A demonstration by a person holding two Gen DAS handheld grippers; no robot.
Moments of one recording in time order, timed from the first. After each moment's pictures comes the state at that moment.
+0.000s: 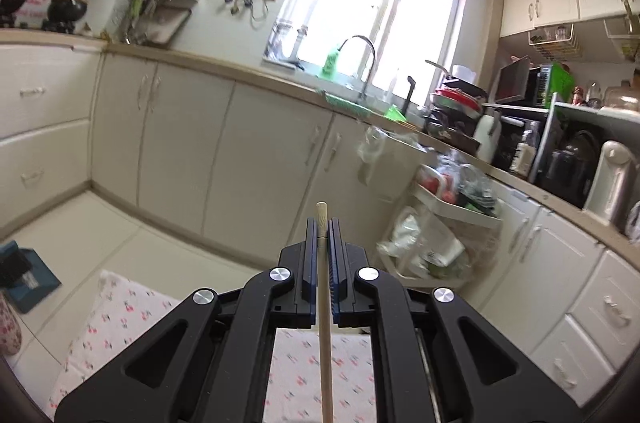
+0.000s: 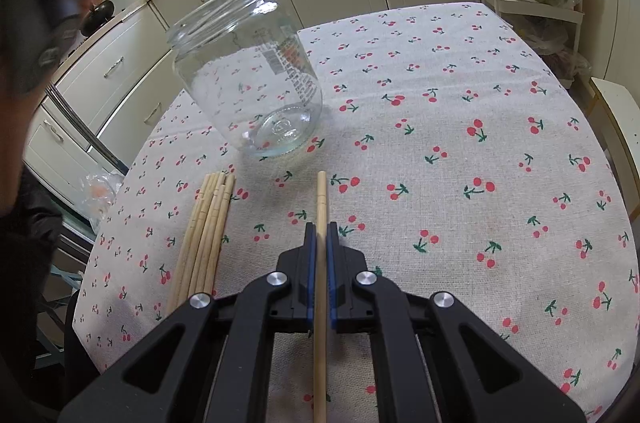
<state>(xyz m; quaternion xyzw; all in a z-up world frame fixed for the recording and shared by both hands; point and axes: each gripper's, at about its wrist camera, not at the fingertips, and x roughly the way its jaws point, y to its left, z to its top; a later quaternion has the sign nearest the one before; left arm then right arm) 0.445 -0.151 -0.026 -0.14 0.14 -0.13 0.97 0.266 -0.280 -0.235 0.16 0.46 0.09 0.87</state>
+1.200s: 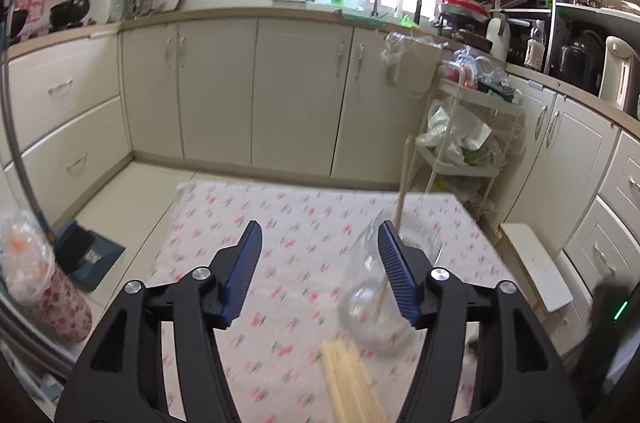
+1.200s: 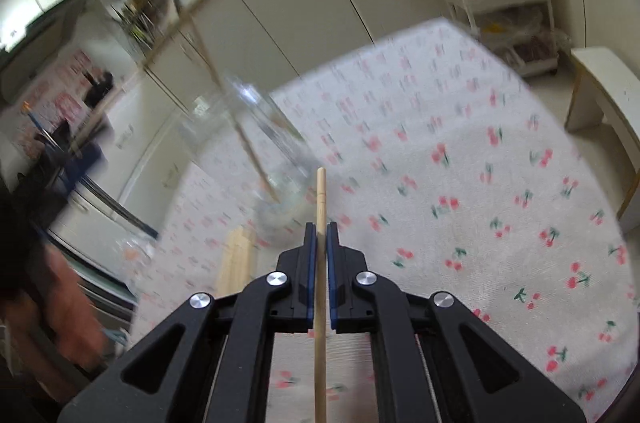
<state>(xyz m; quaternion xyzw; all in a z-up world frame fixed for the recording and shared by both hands) 0.322 -0.085 -0.107 -0.03 0.27 -0.11 0.96 0.245 -0.312 -0.197 0.27 0.39 0.08 0.88</state>
